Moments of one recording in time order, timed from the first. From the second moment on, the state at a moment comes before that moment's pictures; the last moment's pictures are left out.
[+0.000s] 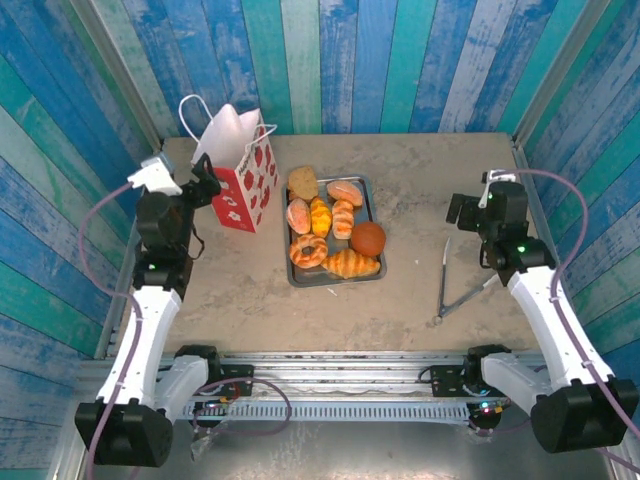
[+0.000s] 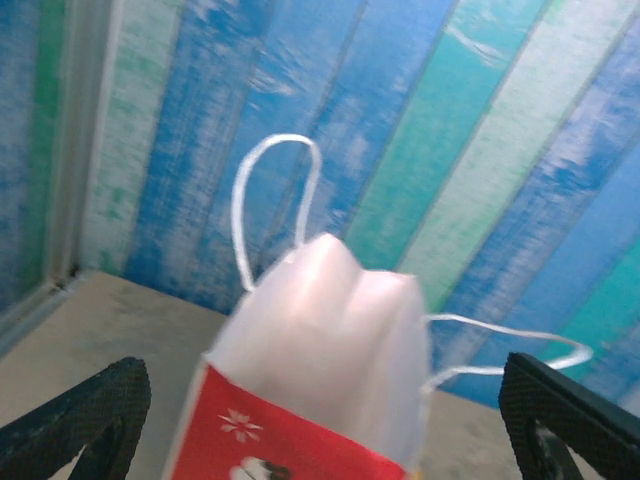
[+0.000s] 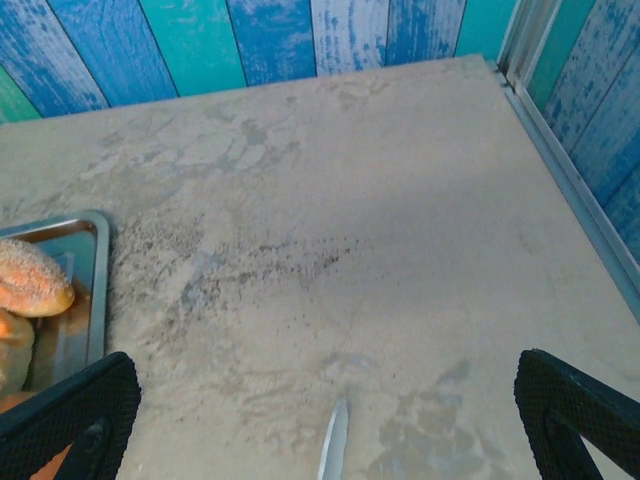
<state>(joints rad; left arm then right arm) -0.03 0.89 0.82 0.08 -0.04 -0.39 0.11 1.00 0.91 -0.48 0.19 0.21</state>
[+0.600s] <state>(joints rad) -0.03 0.89 0.91 -0.29 0.16 -0.37 0.11 1.08 0.97 -1.07 0.20 0.46</state>
